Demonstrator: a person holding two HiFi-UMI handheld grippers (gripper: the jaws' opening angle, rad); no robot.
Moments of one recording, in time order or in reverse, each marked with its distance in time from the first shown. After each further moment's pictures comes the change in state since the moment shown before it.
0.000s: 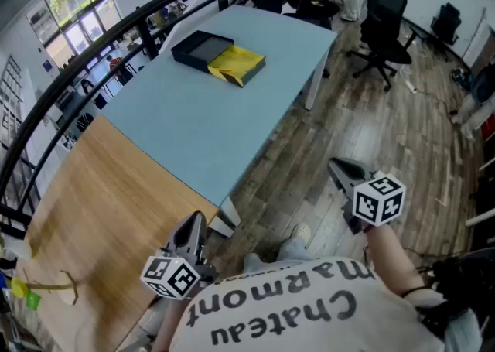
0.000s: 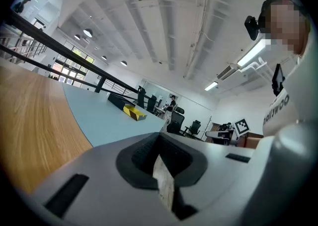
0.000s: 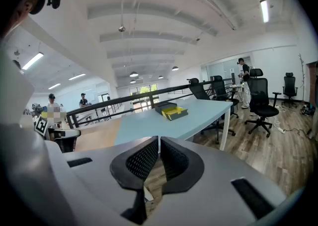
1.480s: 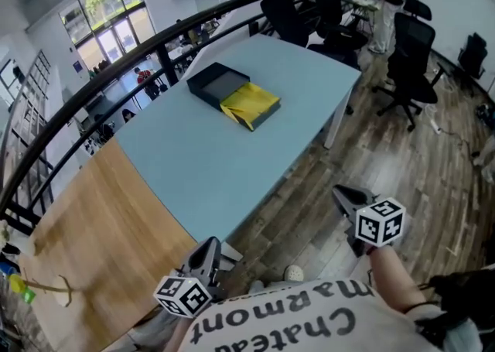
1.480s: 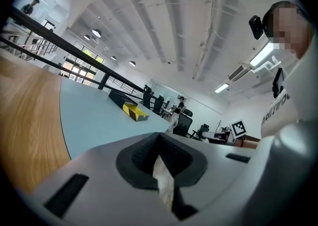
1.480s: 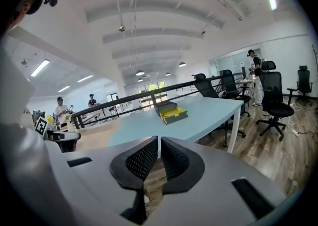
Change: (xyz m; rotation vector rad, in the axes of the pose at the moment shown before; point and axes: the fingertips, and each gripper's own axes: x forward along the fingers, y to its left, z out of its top) left arm 0.097 -0.034 -0.001 -0.069 -0.020 0.094; right arm 0.070 -0.094 0.038 -0.001 0.042 0.129
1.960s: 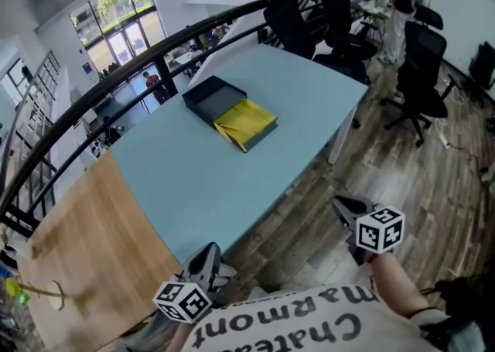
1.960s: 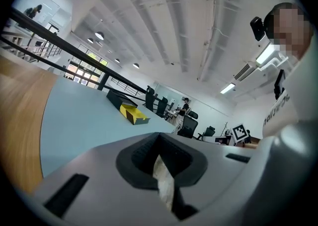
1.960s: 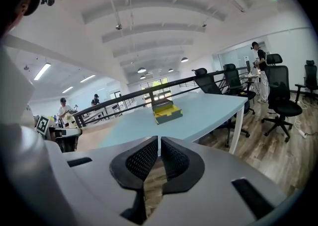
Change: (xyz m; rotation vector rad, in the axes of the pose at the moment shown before) left arm 0.084 -0.016 0.007 -0.011 -0.036 0.055; right arm 0.039 -0.082 0.014 0.006 0.045 0.064
